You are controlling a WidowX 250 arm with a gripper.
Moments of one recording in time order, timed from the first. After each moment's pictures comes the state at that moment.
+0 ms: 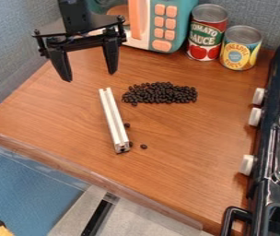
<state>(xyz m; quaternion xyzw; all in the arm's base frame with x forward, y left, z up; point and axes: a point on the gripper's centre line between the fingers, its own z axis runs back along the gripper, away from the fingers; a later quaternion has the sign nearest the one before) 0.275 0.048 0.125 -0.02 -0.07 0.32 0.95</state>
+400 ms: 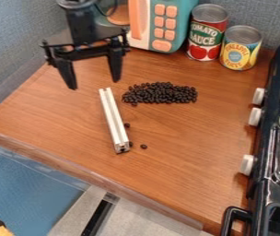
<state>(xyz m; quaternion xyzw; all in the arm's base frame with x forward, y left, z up) 0.284 0.042 0.105 -0.02 -0.06 0.32 0.94</state>
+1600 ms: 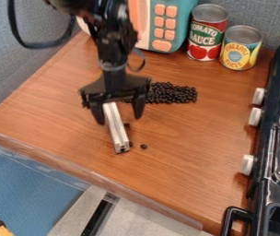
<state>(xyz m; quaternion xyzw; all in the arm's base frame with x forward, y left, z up) 0.304 0.028 0.019 0.01 -0.08 0.31 0.95</state>
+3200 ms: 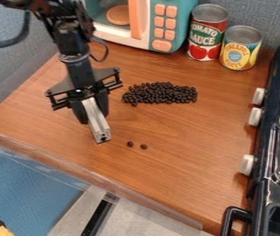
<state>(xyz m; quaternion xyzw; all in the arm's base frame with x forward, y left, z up) 0.275 0.060 0.045 -0.05 -0.05 0.43 0.90</state>
